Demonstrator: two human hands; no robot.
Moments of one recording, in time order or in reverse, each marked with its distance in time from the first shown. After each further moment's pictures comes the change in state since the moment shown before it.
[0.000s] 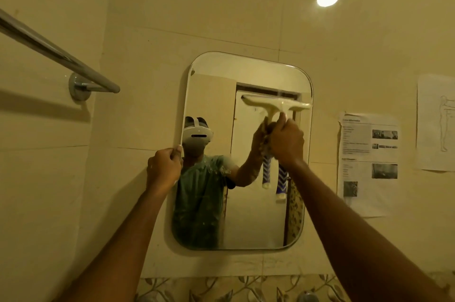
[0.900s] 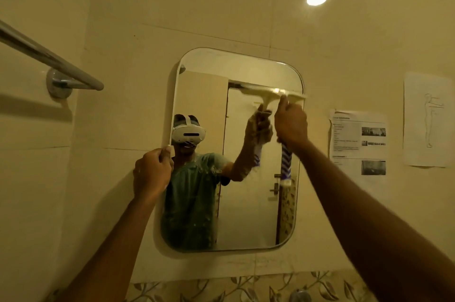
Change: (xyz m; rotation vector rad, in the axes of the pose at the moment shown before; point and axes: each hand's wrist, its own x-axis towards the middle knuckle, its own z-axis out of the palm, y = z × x) left_hand -0.007 -0.002 0.003 0.027 0.081 0.059; right_hand 0.032 -0.018 -0.023 0.015 0.010 0.003
